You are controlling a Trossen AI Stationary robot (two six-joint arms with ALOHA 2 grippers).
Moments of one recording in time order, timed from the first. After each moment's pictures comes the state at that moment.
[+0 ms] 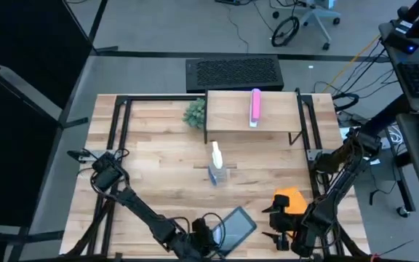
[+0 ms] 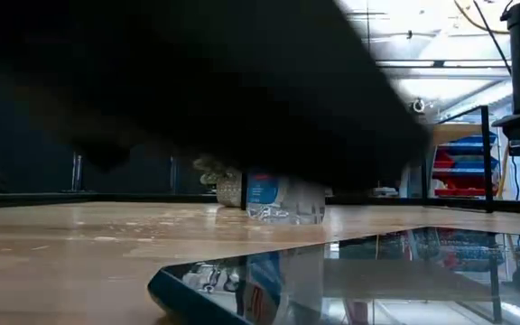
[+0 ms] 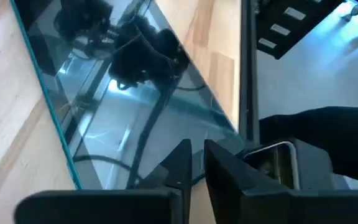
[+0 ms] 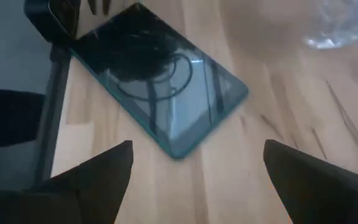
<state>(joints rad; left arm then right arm) -0.71 2.19 1.43 0.03 -0.43 -0.83 0.99 1.62 0.94 -0.44 0.65 0.94</state>
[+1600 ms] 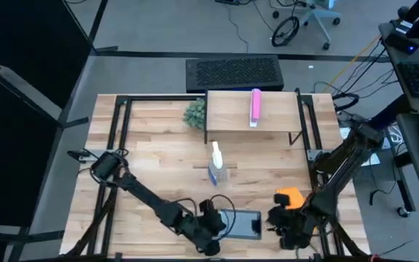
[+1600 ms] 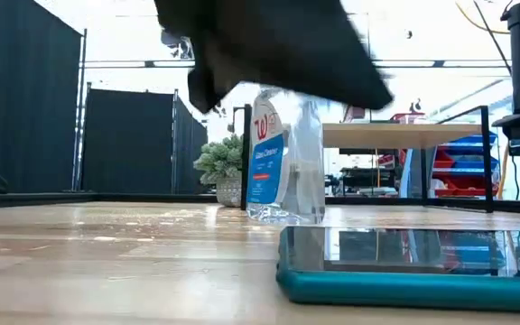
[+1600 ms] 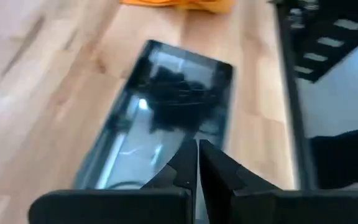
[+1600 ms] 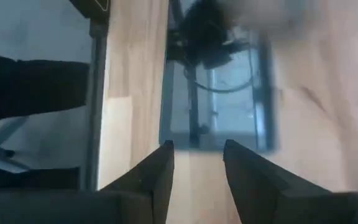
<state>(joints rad) -0.60 2.11 1.44 -0.07 -0.43 -0.64 0.96 1.44 0.94 -0.64 0.35 1.05</state>
